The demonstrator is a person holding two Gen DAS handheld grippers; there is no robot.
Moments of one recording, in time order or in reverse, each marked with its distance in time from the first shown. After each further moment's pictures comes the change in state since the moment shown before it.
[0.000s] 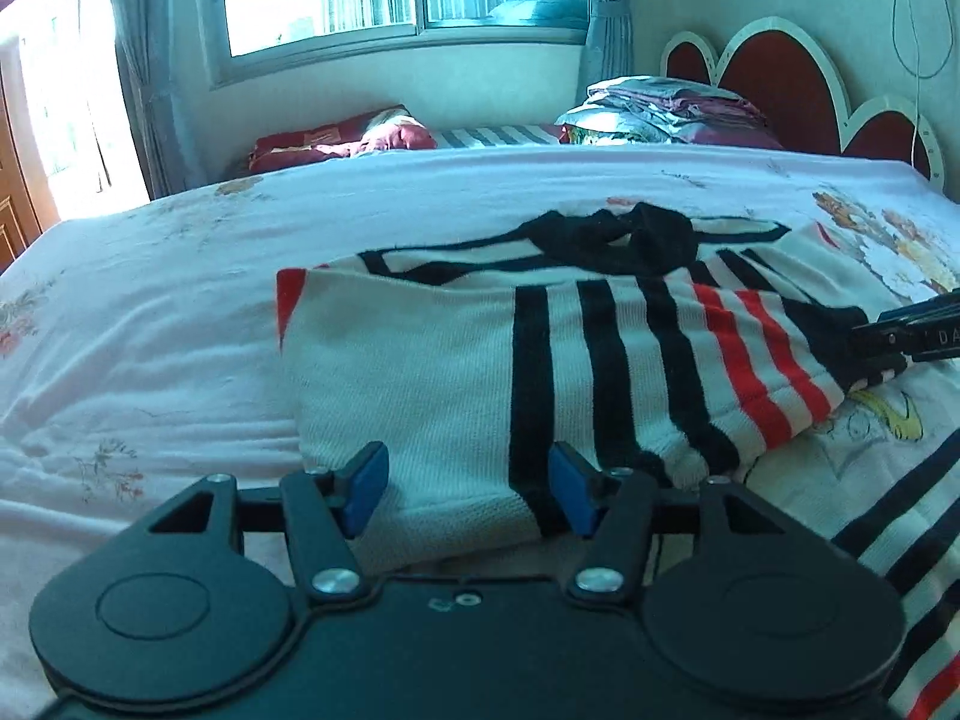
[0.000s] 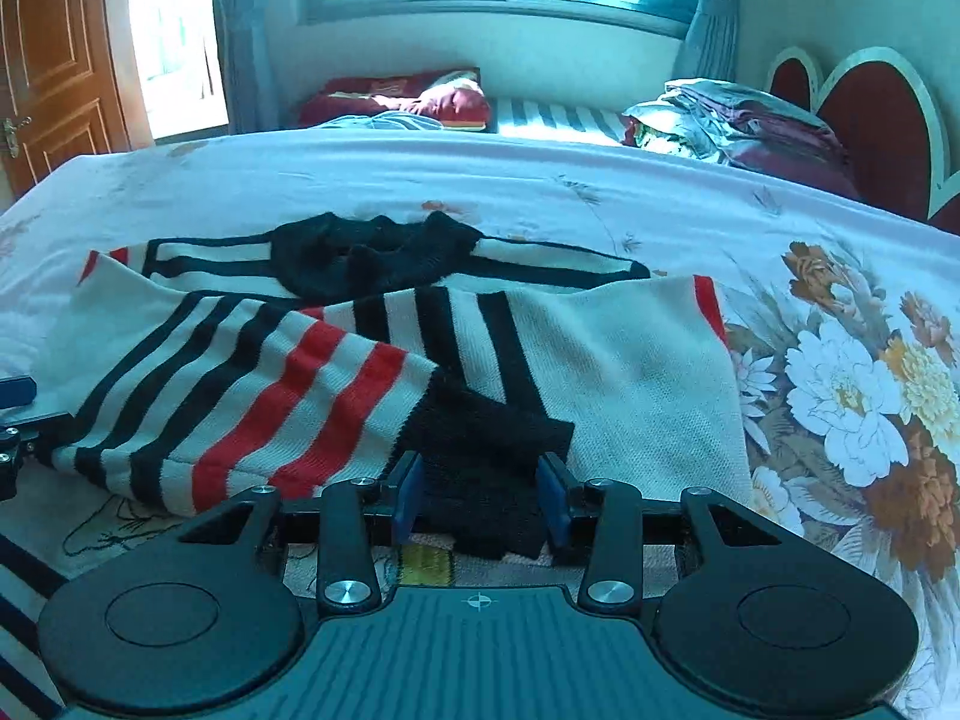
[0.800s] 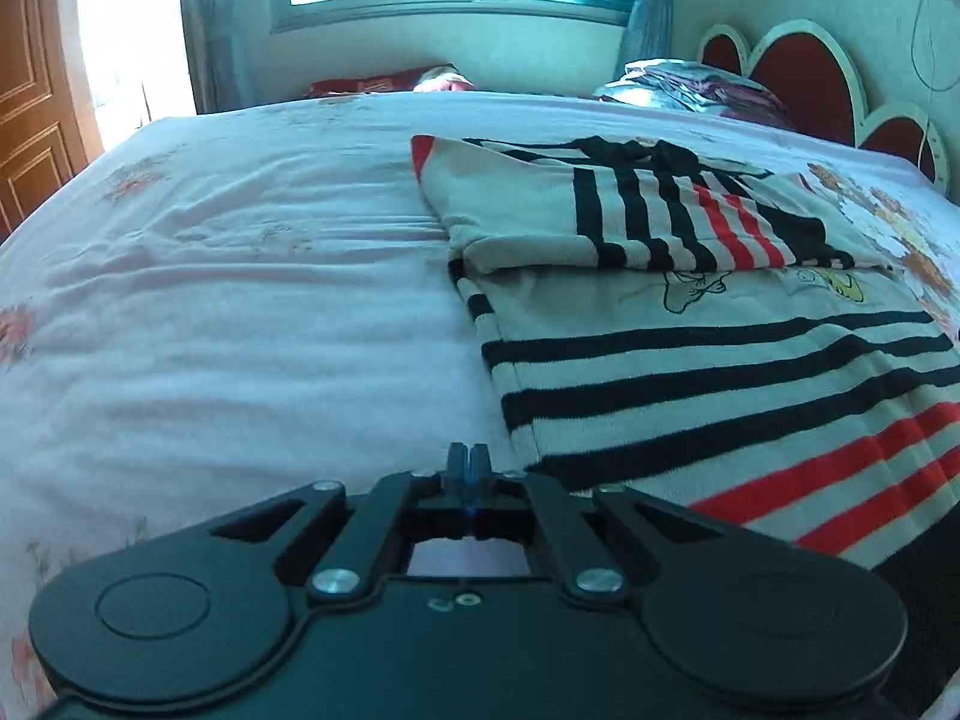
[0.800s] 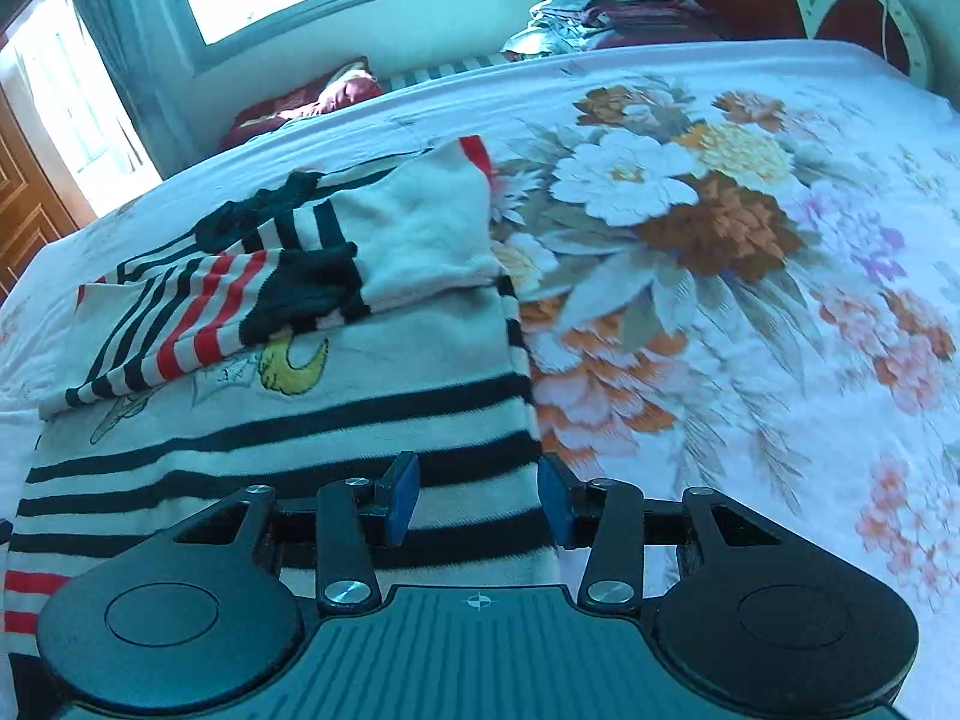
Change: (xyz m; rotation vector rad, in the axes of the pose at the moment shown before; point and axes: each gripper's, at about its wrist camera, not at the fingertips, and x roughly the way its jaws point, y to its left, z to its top) left arm -0.120 0.037 -0.107 -0.133 0.036 0.019; right arm -0.122 -0.107 -0.111 0.327 0.048 0.016
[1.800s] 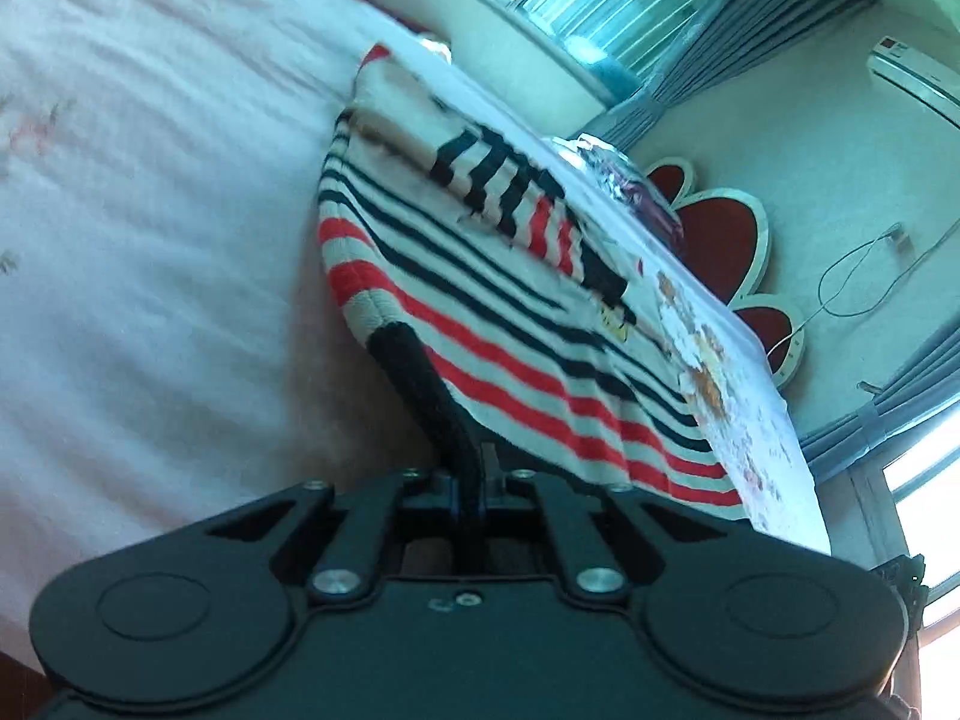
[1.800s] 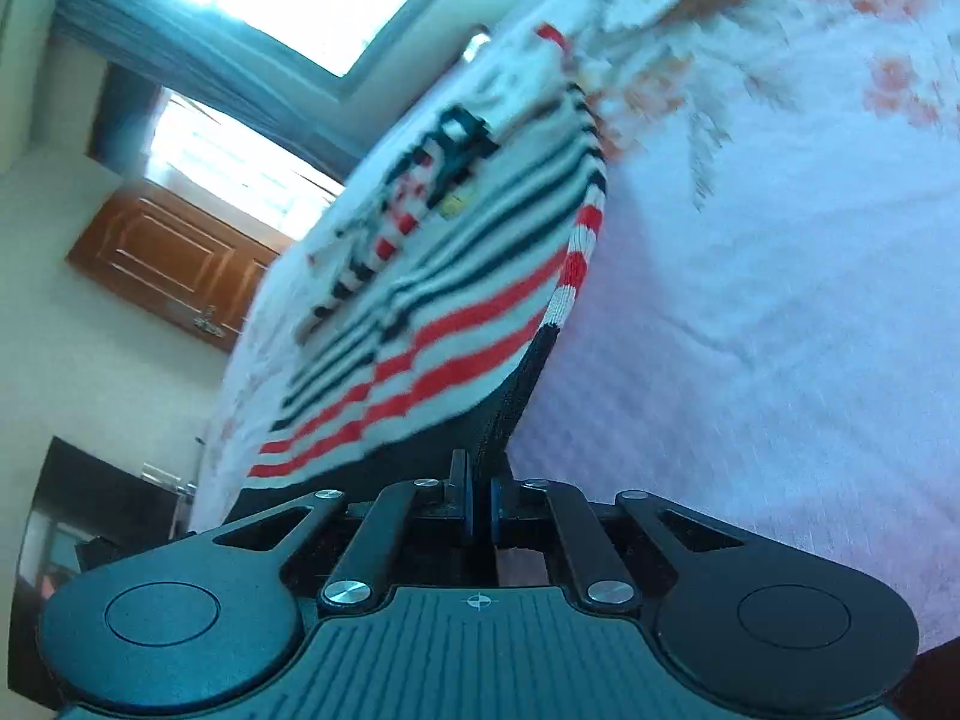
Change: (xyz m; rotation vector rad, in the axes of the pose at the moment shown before) left arm -0.073 -0.040 -0.087 -0.500 0.006 -0.387; right arm -0.083 -0.074 -0.110 0.241 0.071 0.595
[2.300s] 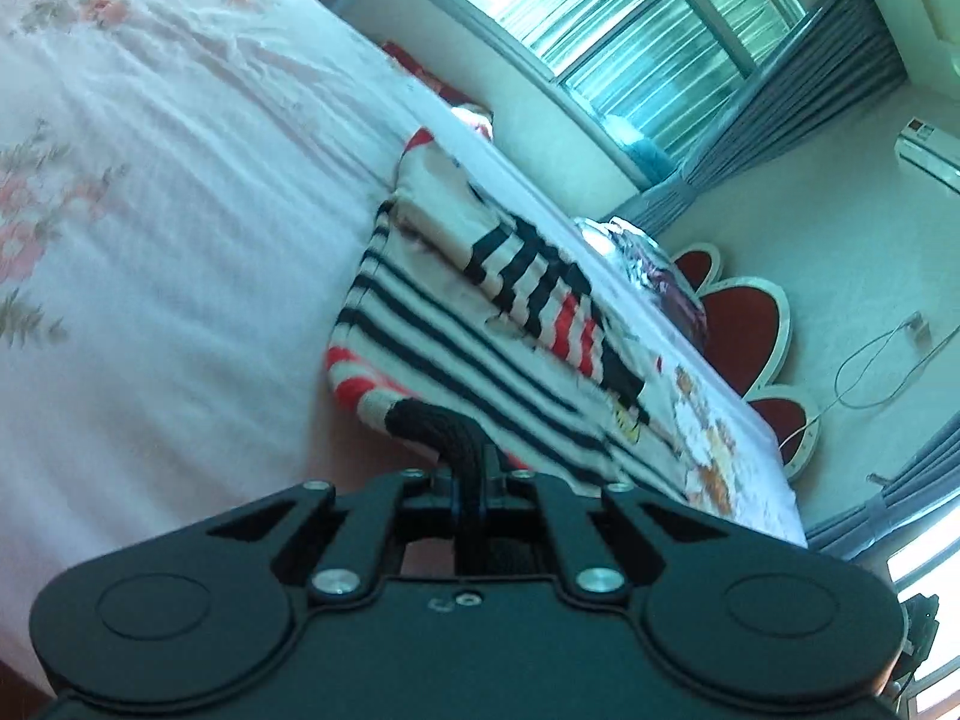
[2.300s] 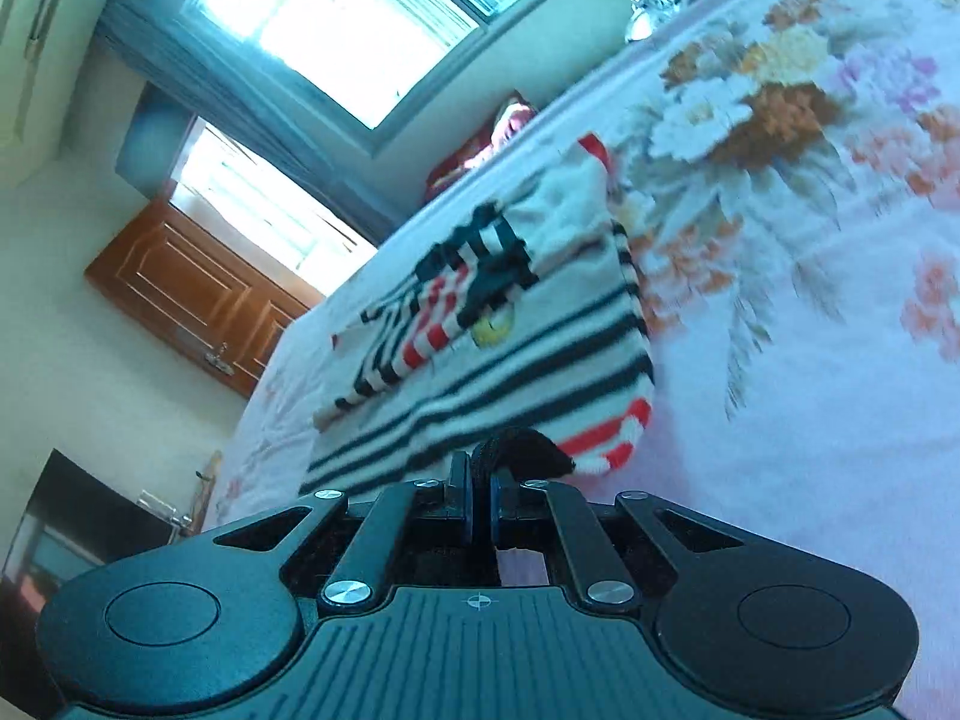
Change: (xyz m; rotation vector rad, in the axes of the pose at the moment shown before) left arm -0.009 0.003 0.035 -0.118 -0.152 0.010; right arm 0.002 0.024 0.070 -0.065 -0.105 0.001
